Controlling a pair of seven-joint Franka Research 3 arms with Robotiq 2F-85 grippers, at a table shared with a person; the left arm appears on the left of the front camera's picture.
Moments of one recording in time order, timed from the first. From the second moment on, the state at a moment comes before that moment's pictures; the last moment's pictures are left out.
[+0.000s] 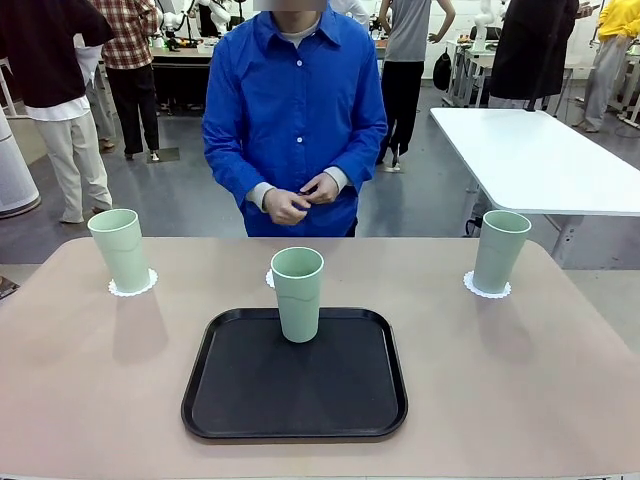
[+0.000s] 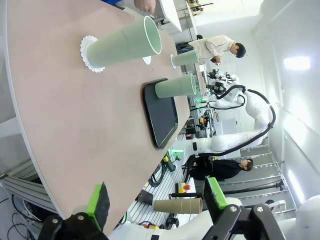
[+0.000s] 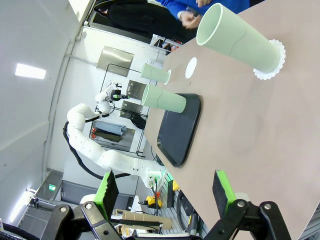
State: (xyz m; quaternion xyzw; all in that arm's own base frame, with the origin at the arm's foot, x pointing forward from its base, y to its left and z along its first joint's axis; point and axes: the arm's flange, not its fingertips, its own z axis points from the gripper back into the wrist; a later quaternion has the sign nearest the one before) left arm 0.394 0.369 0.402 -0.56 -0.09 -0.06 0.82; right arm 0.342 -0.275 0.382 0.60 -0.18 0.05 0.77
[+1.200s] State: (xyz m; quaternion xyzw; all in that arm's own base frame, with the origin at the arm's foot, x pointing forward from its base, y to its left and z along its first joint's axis) left arm 0.394 0.369 0.402 -0.56 -0.09 -0.06 0.82; right arm 0.342 -0.275 0.382 0.60 -0.18 0.05 0.77
